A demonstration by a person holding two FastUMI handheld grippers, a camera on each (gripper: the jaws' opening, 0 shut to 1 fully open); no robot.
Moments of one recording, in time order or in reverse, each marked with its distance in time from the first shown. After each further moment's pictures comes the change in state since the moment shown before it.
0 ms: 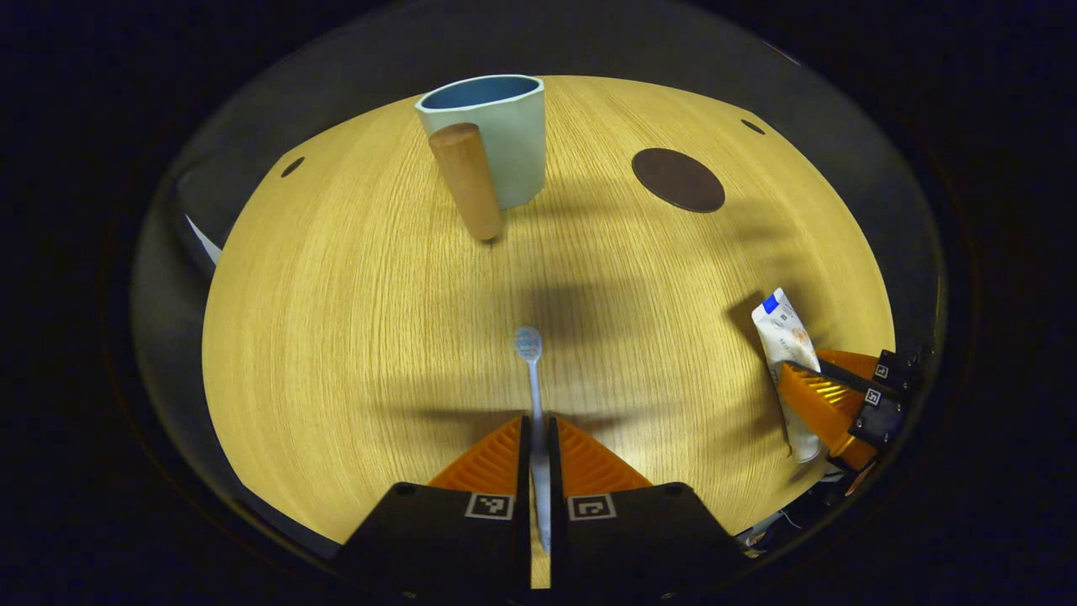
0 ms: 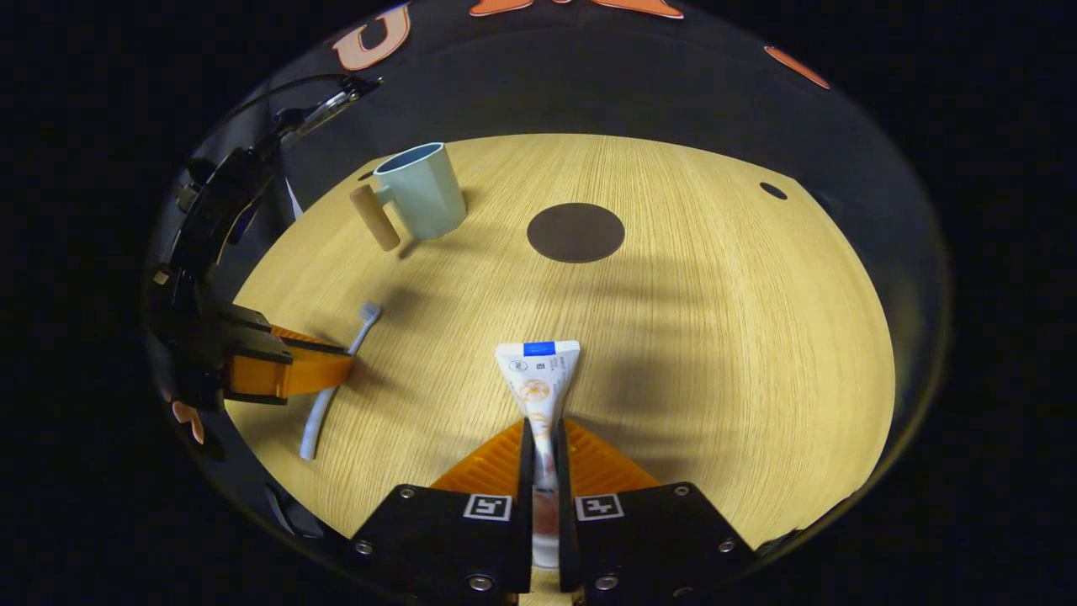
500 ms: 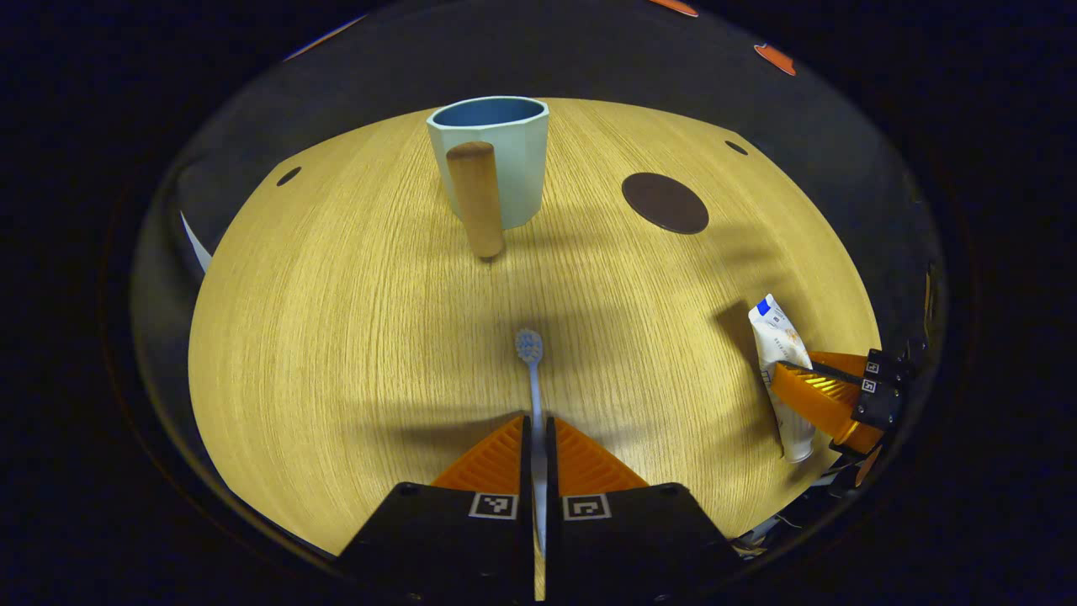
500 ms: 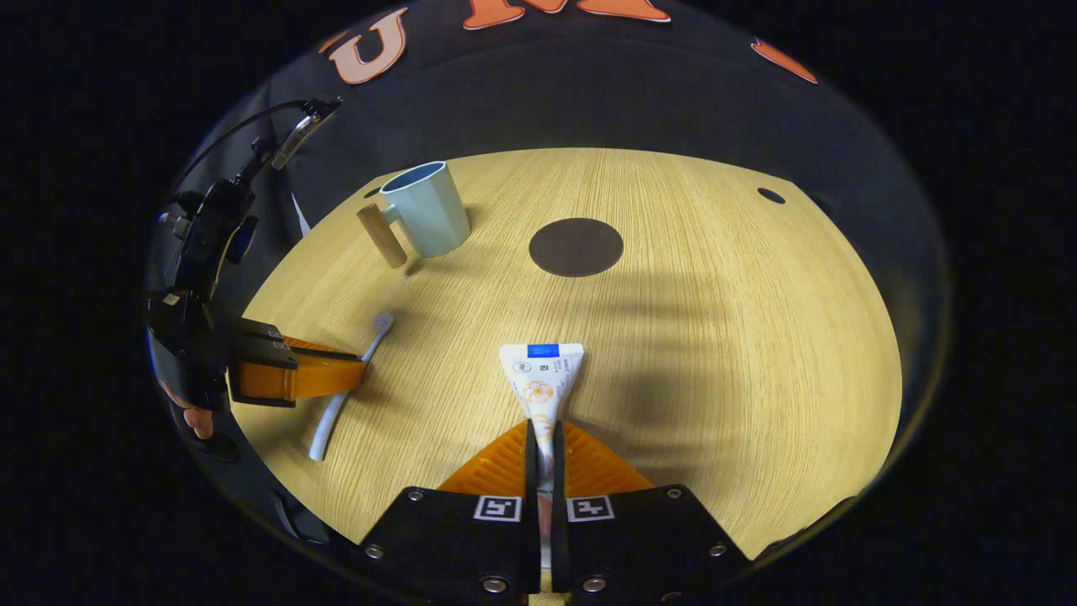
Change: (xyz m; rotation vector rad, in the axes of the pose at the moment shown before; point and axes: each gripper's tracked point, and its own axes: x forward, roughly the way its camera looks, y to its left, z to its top) left arm 0.003 0.009 0.007 0.000 -0.134 -0.060; right arm -0.010 0.001 0.007 0.000 -0.074 0.011
